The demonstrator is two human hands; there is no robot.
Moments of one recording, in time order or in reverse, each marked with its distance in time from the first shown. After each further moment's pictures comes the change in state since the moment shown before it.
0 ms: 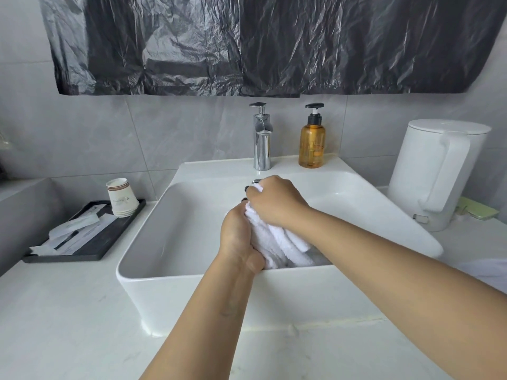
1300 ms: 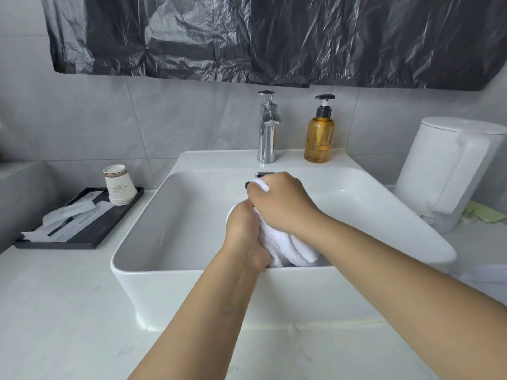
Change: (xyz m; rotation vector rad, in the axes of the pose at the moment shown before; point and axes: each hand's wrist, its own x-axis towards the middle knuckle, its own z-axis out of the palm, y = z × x) left_hand 0.010 -0.007 -0.001 -0.085 -0.097 -0.158; right_hand -0.018 -0.005 0.000 0.078 0.030 -0.083
